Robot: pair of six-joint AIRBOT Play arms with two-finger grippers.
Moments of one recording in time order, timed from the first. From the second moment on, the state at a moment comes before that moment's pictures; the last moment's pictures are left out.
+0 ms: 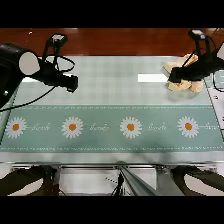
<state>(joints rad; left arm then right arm) -0.38 -1.22 1.32 1.62 -1.22 -1.64 0.05 -1.27 1.40 -1.55 1.19 1.57</state>
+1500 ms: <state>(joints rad) -0.37 -1.23 1.41 1.62 -1.24 -1.63 -0.26 -1.61 1.40 -1.42 0.52 1.85</state>
